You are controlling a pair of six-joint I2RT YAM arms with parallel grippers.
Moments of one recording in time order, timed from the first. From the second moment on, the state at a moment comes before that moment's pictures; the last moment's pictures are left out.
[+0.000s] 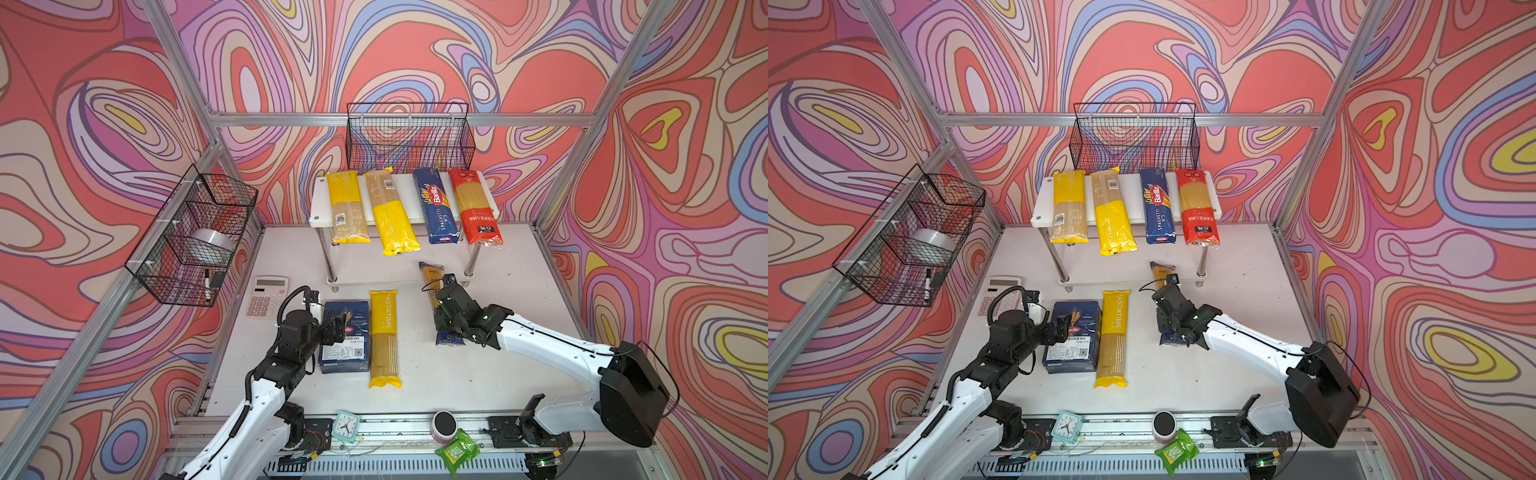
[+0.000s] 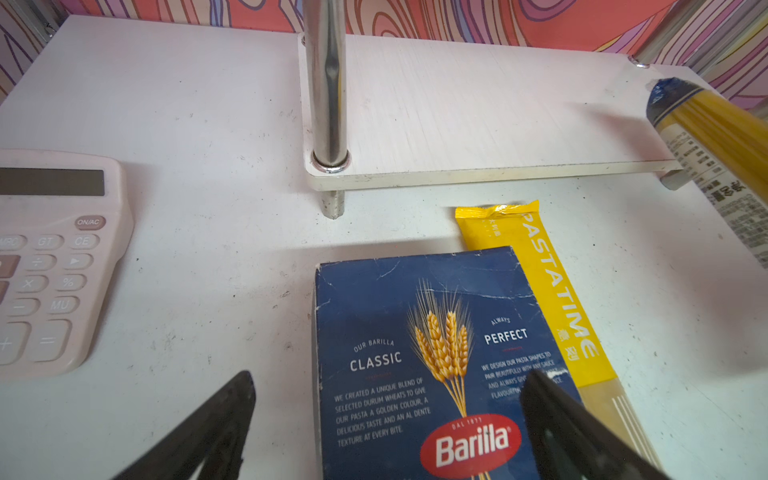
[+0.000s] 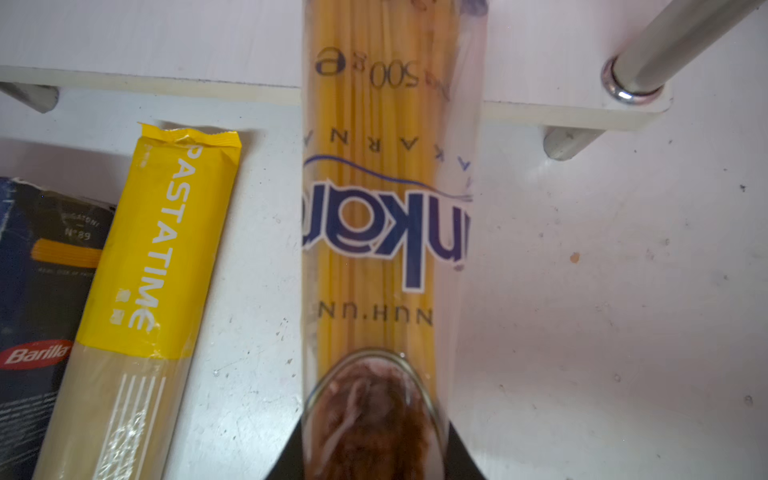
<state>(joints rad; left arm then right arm) -0.27 0.74 0.35 -0.14 -0.02 -0.21 0.72 1.38 0.89 -0.44 0.30 0.50</state>
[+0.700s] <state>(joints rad) -0.27 0.74 0.35 -0.14 -0.02 -0.21 0.53 1.62 1.07 -0.33 0.30 0.35</state>
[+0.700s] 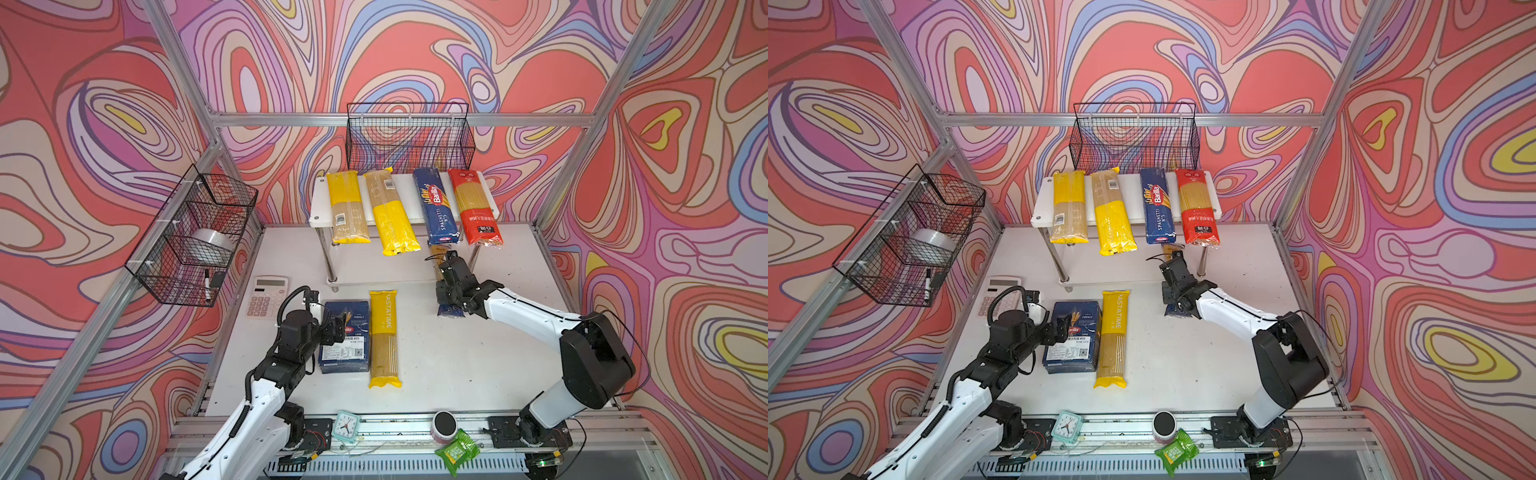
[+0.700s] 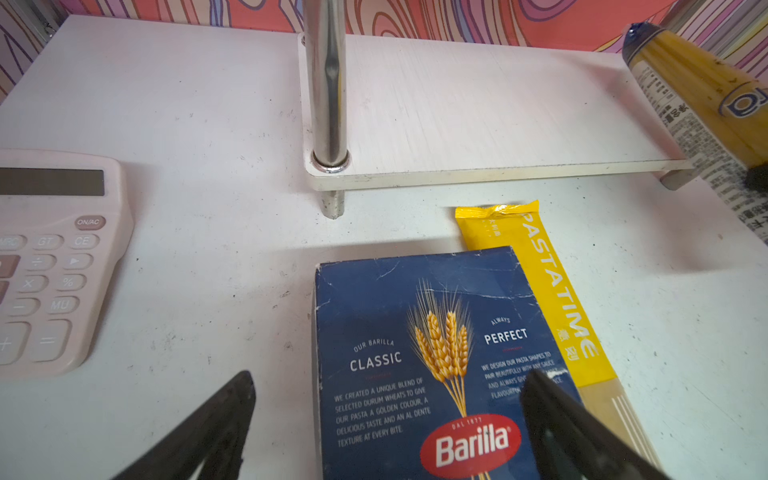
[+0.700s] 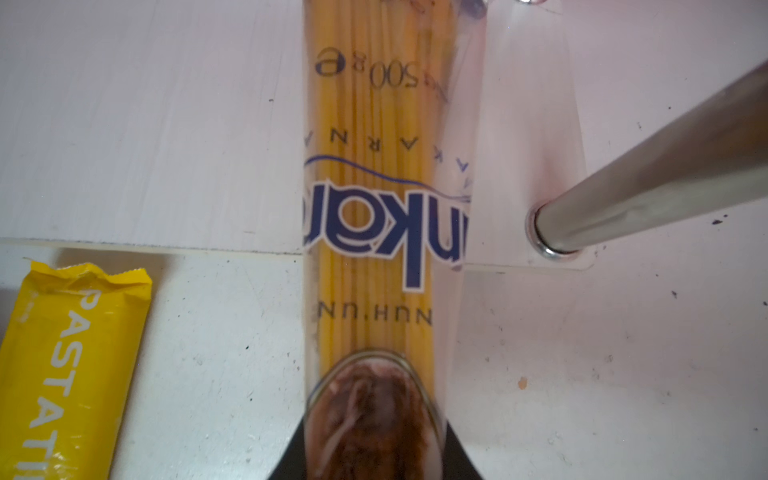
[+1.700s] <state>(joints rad) -0.27 0.74 0.35 -0.14 -0.02 -0.21 0.40 1.82 1.28 -0.35 0.29 0.28</state>
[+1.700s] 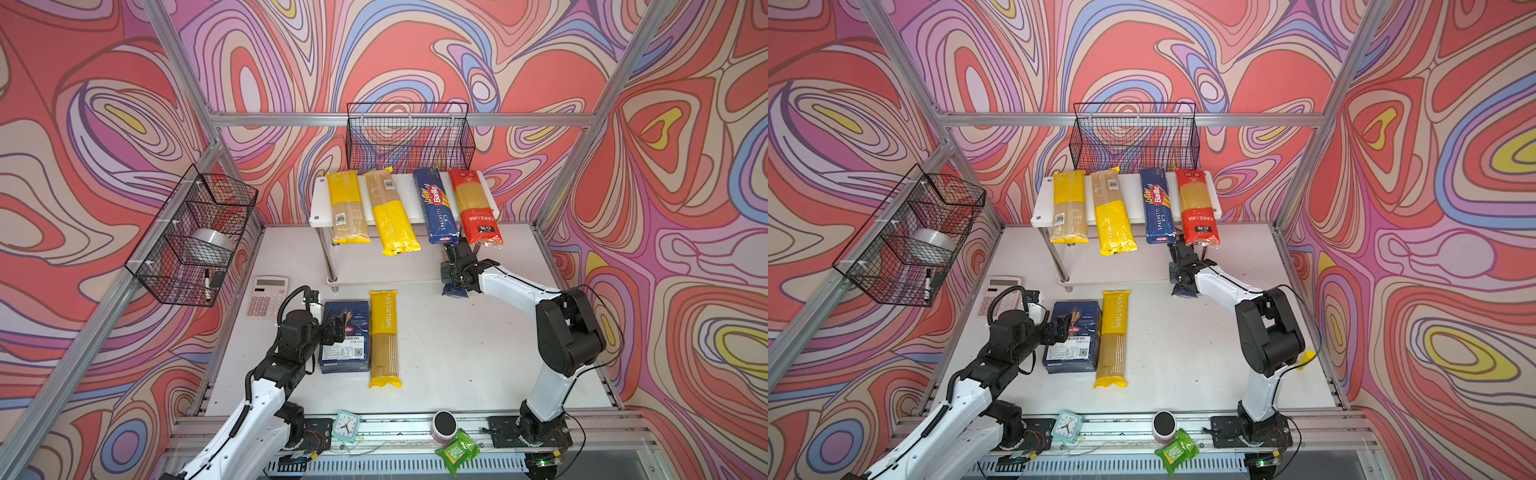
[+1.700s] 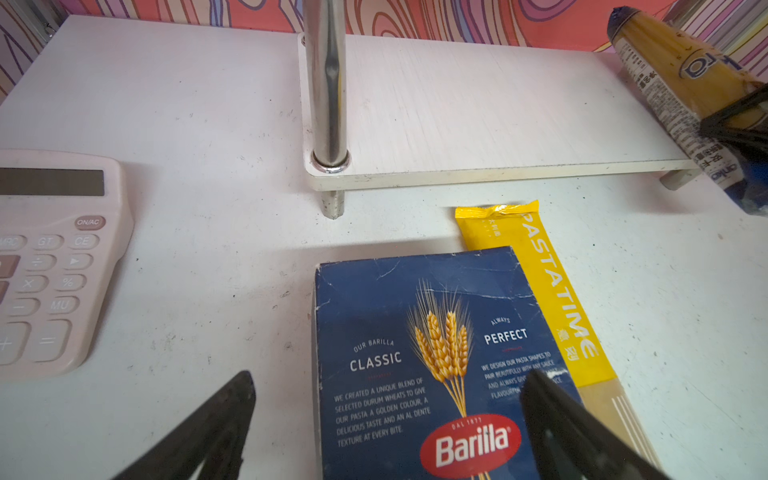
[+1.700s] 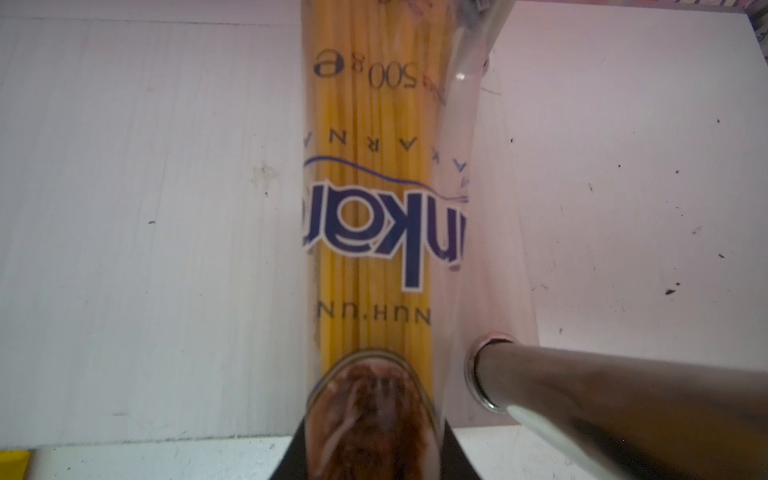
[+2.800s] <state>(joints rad) -0.27 0.73 0.35 -0.15 -0.02 -0.21 0.43 1.34 0.75 -0.27 -0.04 0.50</state>
